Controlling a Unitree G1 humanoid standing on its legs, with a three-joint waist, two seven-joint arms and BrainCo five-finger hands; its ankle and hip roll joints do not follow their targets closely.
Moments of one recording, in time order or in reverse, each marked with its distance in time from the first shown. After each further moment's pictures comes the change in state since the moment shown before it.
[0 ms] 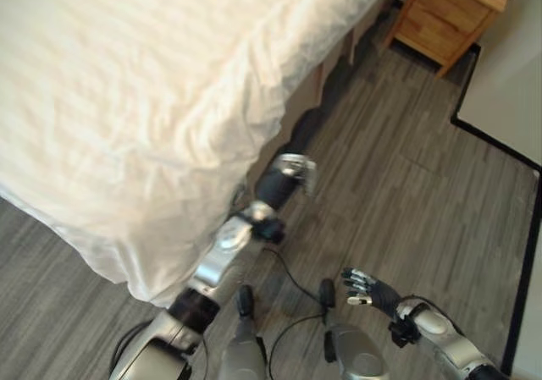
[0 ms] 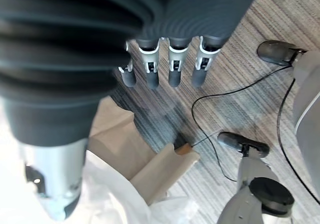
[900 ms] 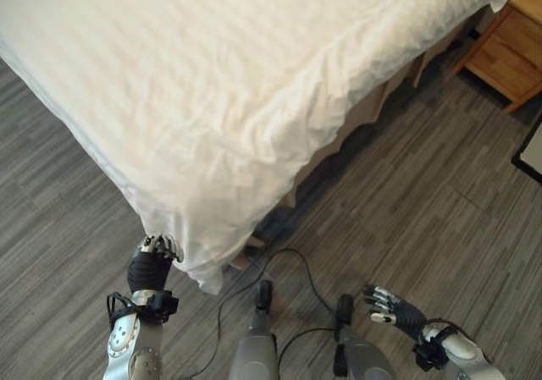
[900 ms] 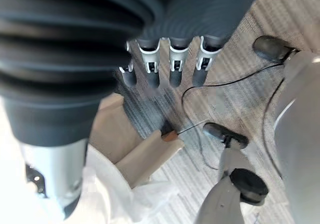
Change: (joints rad) left arm 0.388 -0.033 0.405 0.184 -0.062 -0.043 0.036; right arm 0.122 -0.013 -0.159 -0.012 -0.038 -0.001 0.079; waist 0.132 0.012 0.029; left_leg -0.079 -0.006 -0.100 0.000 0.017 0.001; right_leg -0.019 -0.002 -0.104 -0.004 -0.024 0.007
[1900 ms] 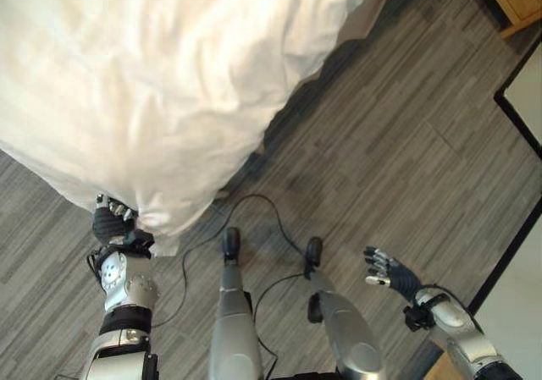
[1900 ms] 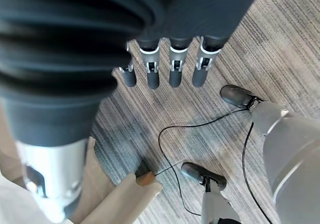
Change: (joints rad) left arm -0.485 0.093 -0.001 0.565 -0.130 -0.096 0.174; right arm -0.164 0.004 0.070 -0.002 0.022 -0.063 -0.149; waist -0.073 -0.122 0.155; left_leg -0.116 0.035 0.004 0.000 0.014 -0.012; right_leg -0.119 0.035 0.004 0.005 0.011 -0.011
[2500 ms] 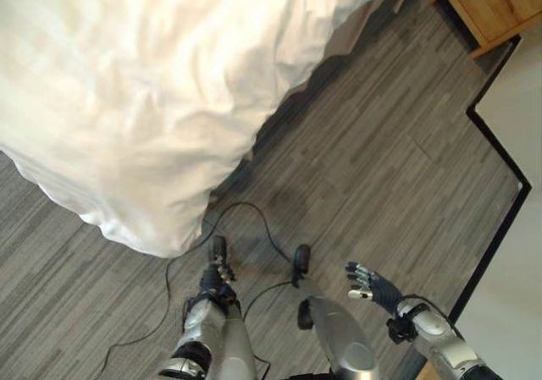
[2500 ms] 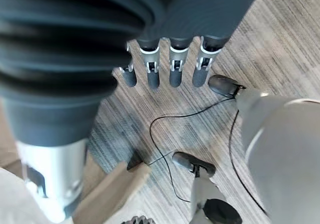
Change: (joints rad) left arm 0.112 -0.259 -0.273 0.190 0.101 0.135 -0.064; right arm -0.018 0.055 0.114 0.075 0.029 -0.004 -0.005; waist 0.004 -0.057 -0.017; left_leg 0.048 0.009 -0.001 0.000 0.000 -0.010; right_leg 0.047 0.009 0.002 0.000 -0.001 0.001
